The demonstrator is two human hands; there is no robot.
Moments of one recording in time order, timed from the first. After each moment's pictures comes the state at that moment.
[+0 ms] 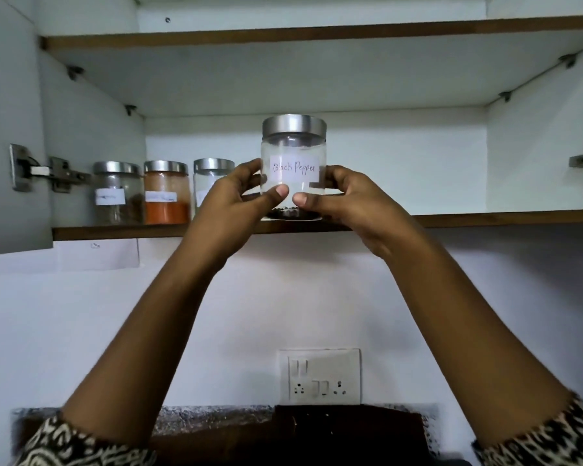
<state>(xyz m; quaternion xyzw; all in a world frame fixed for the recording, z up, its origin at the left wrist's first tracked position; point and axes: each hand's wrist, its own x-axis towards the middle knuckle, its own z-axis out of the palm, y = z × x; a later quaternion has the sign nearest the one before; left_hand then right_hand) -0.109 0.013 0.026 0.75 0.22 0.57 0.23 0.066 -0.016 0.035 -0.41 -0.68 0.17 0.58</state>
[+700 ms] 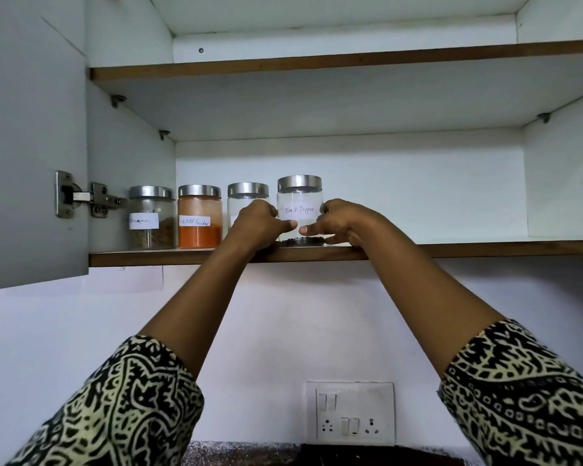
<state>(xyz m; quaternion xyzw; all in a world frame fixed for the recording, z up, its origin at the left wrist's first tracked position) -0.120 0.122 0.065 0.75 0.45 0.47 0.12 0.029 0.091 0.079 -0.57 -0.65 0.20 0.45</state>
